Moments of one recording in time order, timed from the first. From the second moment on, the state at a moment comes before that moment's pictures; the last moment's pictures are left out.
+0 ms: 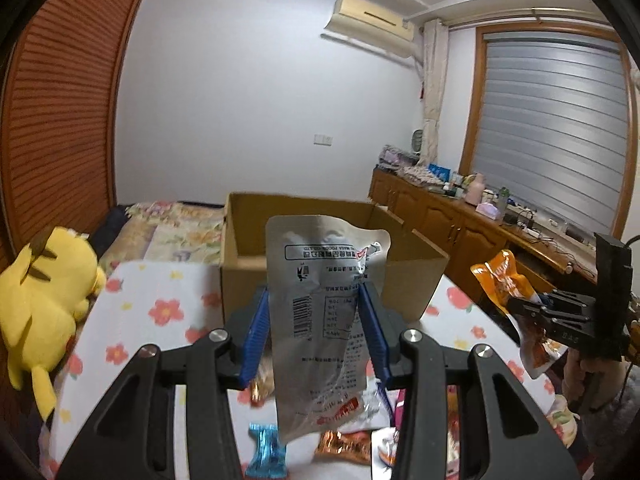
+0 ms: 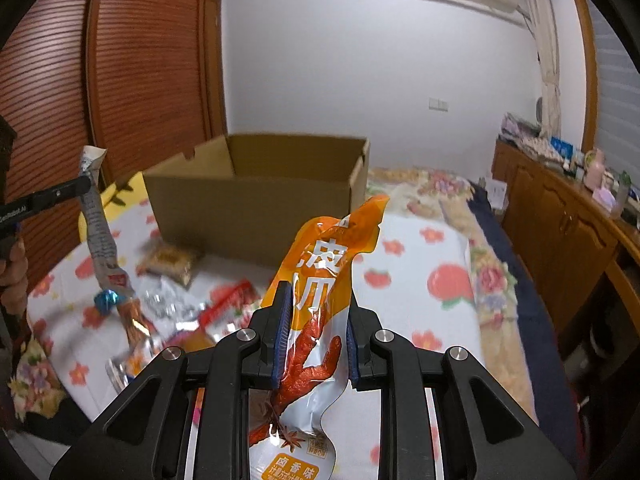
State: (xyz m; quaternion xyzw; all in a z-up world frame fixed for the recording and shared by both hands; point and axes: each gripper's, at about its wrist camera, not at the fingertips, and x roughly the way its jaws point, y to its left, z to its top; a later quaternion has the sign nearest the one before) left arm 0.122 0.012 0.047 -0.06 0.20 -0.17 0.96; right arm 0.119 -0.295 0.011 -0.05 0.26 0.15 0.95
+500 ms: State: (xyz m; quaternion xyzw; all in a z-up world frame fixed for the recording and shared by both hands) left arm 0.200 0.018 0.108 -0.04 0.16 -0.19 0.97; right arm 0.189 -0.251 0.076 -0.07 0.19 0.19 0.96
